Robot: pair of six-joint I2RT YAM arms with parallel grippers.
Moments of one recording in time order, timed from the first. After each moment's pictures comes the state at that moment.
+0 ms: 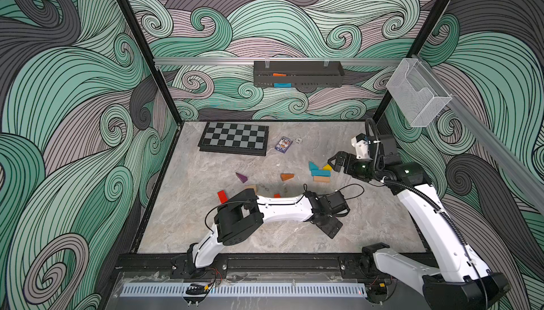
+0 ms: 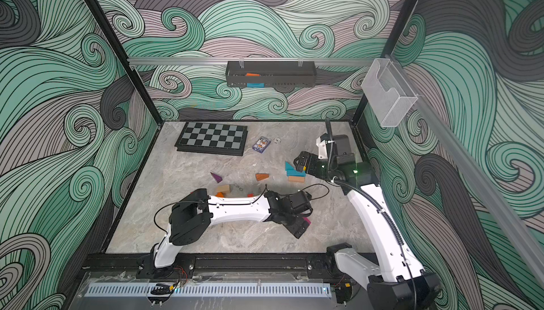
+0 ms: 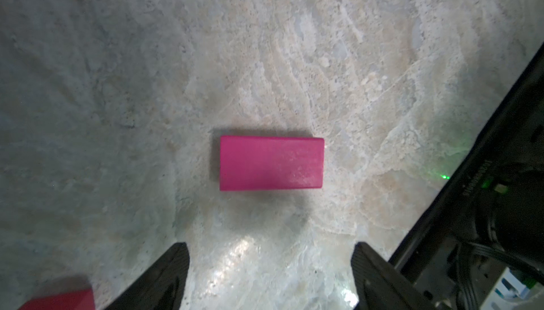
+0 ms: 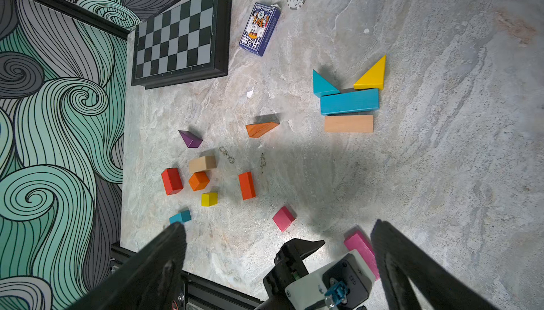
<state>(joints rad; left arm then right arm) -1.26 2.14 1.62 -0.62 -0.01 -0.44 0.21 1.09 1.22 -0.99 -0.23 0.51</state>
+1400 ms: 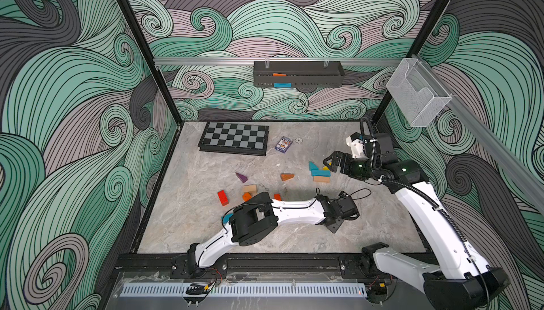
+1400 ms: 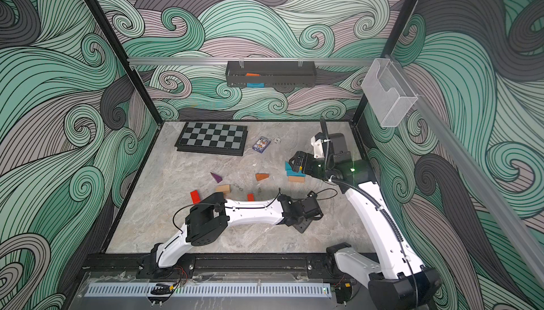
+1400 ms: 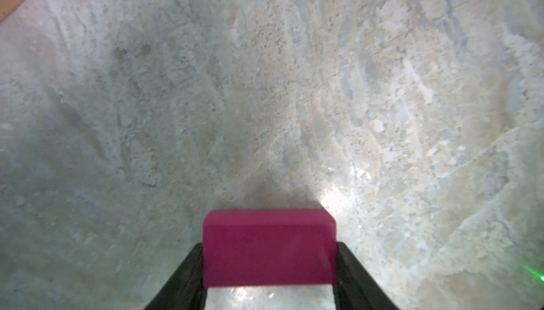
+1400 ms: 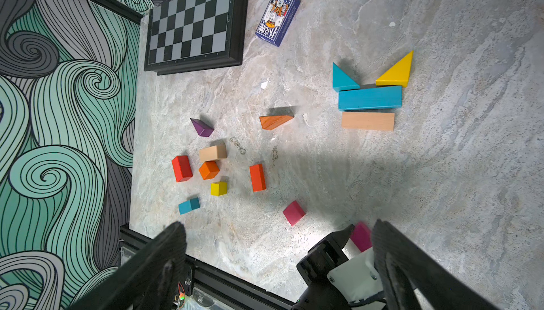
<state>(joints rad) -1.28 2.30 1.81 -0.71 -0.22 -0.49 0.26 1.11 1.25 -0.99 -0.25 0.51</state>
